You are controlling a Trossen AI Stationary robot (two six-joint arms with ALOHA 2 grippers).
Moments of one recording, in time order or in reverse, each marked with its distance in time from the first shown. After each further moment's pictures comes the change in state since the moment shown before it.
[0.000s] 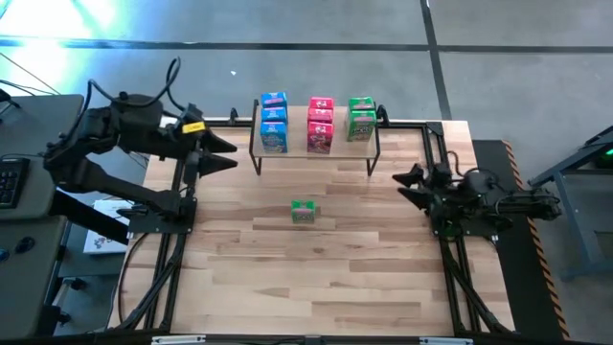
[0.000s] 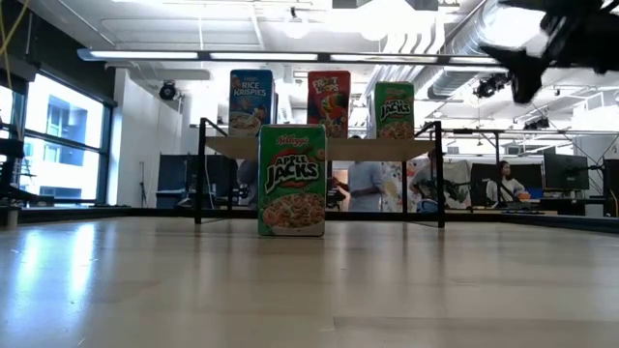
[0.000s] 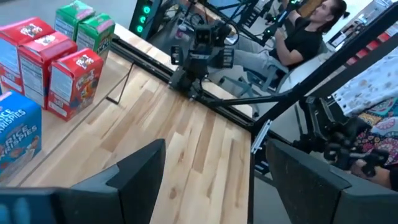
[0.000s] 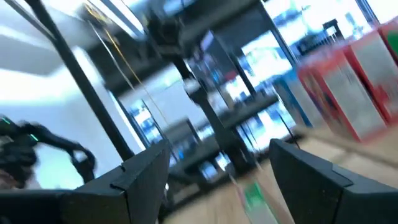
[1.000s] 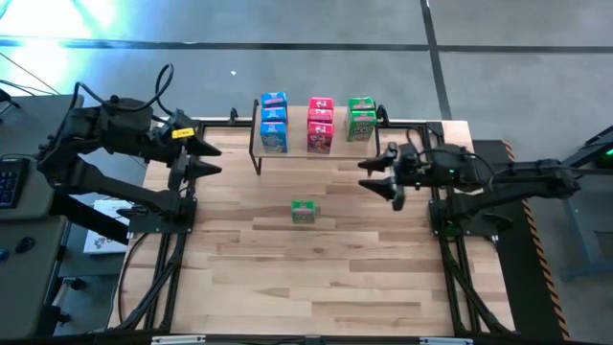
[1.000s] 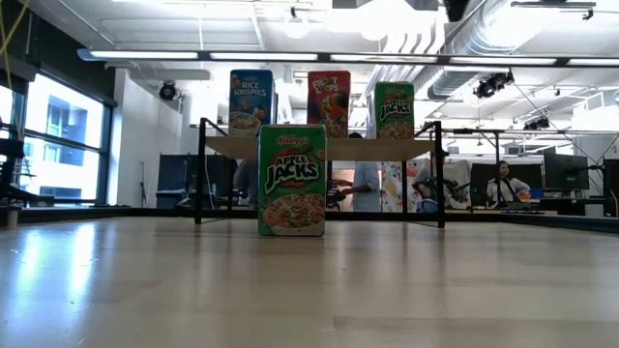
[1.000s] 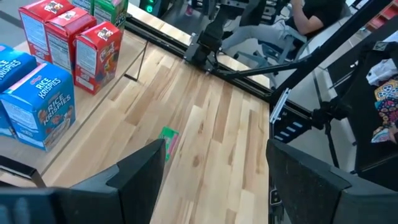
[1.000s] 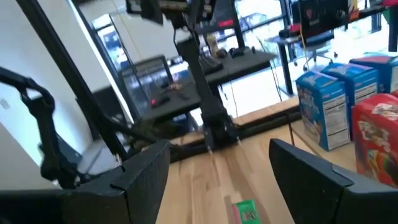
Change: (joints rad) left arm 0.000 -0.065 -0.001 -0.171 0.000 0.089; right arm 0.002 0.792 0.717 -0.214 -0.056 -0.192
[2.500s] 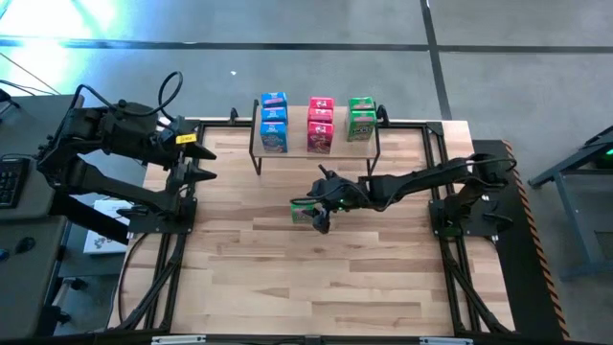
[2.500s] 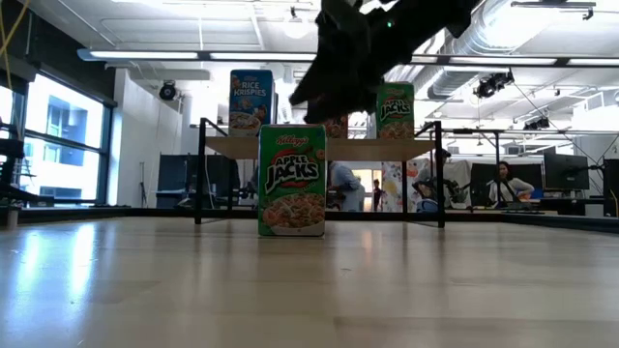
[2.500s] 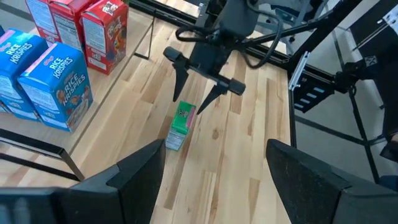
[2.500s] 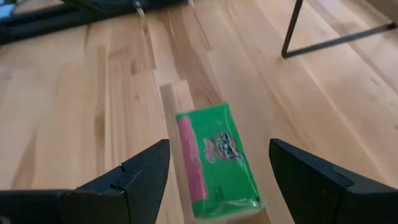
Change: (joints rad) left arm 0.000 -0.004 0.000 -0.121 0.001 0.112; right arm 0.047 0.817 0.300 -0.097 0.113 -0.070
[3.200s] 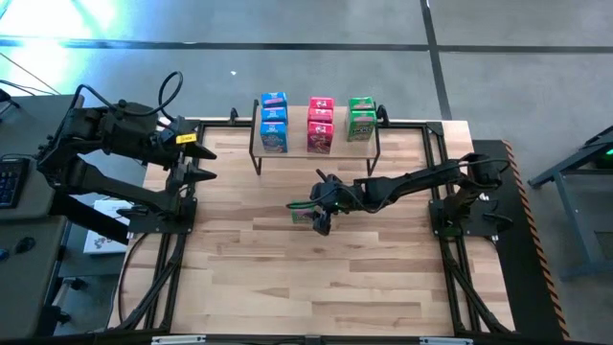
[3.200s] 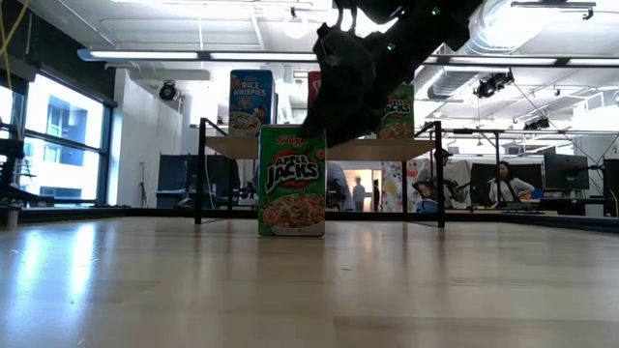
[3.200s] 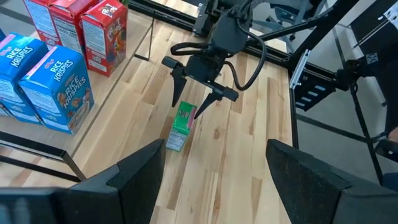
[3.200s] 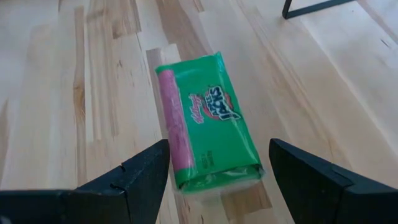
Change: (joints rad) left arm 0.000 0.000 0.000 0.001 0.000 0.019; right arm -0.003 0.055 -0.001 -0.065 -0.007 0.018
